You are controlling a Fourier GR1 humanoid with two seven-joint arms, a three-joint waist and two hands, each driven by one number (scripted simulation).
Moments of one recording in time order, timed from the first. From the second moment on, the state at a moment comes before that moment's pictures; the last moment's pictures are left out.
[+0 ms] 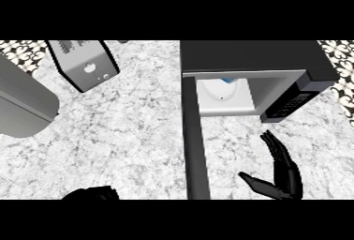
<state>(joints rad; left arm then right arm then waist) 0.45 0.00 -0.12 -1.94 -0.08 -0.56 -0.30 -0.01 -0.05 -0.10 -0.97 -0.04 0.08 -0.94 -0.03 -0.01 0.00</state>
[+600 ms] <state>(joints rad) 0.11 0.00 -0.36 -1.73 -0.22 -0.29 -0.19 0.34 -0.14 -0.15 -1.45 -0.23 0.23 -0.77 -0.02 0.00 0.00</state>
